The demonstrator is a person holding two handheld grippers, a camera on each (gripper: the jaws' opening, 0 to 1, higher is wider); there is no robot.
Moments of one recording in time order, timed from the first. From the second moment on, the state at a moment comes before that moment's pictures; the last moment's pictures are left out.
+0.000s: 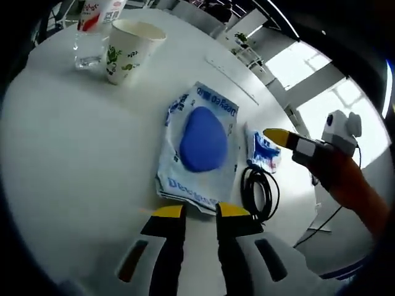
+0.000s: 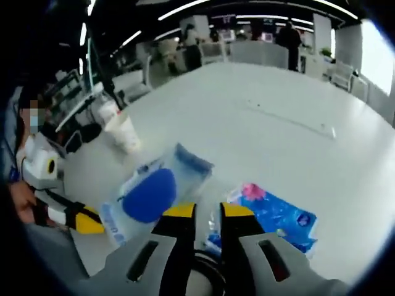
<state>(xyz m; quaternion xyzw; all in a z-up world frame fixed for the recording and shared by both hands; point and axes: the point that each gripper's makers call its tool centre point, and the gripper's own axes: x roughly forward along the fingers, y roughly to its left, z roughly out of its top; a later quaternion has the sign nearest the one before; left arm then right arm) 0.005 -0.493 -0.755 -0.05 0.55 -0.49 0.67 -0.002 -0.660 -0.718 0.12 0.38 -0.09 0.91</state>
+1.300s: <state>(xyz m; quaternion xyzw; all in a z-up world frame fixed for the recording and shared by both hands) 0.001 -0.506 -0.769 -0.09 0.58 -0.47 0.66 0.076 -0.664 -0.748 -0.03 0.47 0.03 0.88</state>
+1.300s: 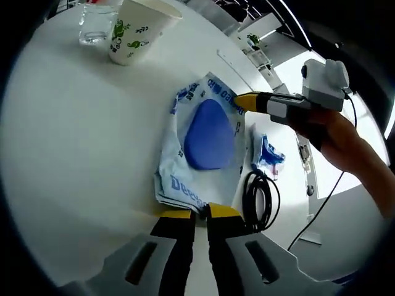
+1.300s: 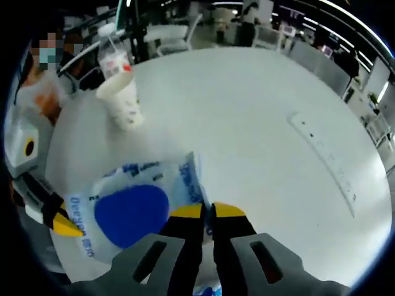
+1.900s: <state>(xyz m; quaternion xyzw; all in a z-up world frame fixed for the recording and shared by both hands) 0.028 -0.492 -0.754 -0.06 0.55 -0.49 0.67 0.030 -0.661 -0.718 -0.03 0.46 0.01 0.89</state>
